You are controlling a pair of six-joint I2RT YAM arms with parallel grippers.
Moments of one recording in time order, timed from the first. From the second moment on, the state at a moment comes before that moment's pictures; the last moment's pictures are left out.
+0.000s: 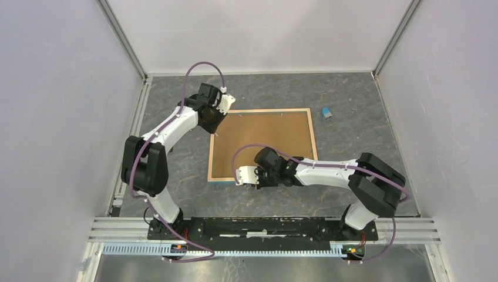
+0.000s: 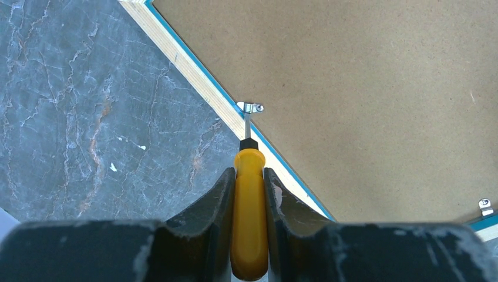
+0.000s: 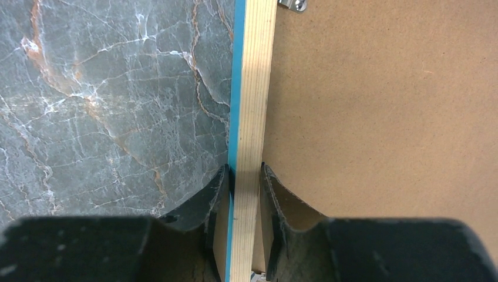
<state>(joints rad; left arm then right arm) -0.34 1.72 1.33 -0.69 0.00 0.38 1.02 1.60 0.82 -0.21 -0.09 -0.69</state>
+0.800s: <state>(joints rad) -0.34 1.73 1.33 -0.64 0.05 0.37 1.03 1.62 0.85 -0.24 -0.07 -0.69</state>
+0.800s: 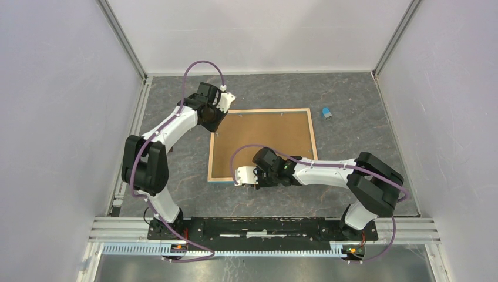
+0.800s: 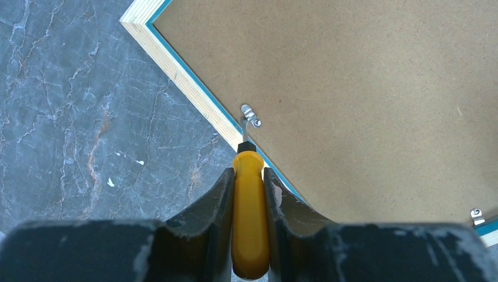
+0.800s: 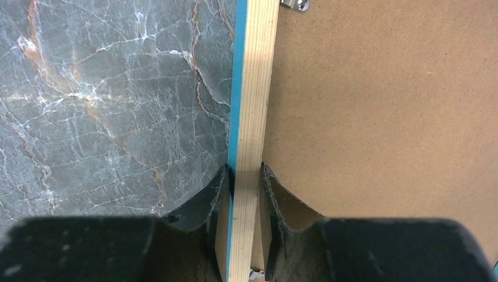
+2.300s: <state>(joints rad) -0.36 1.71 1.40 -0.68 0.19 0.33 0.58 1.45 0.86 -0.23 -0.31 -0.51</state>
